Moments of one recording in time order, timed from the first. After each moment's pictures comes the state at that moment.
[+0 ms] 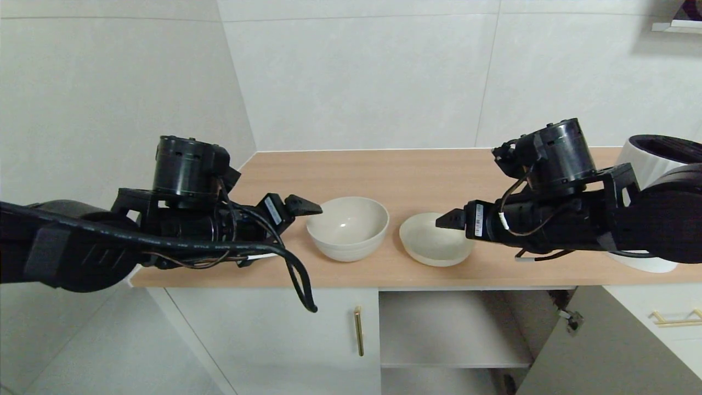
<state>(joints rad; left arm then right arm) -0.37 1.74 -1.03 -0.17 -0.16 -0.86 0.57 1.76 -1.22 0.04 -0.15 0.48</state>
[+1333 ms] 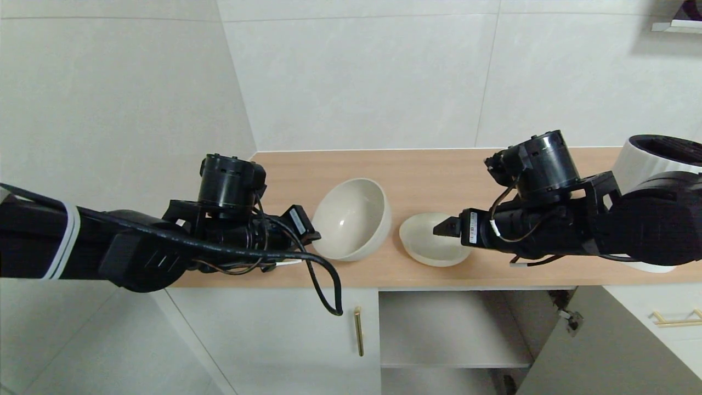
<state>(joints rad) -0.40 1.84 -1.05 -0.23 -0.13 -0.86 0.57 1.79 -1.22 0.04 -0.16 0.48</state>
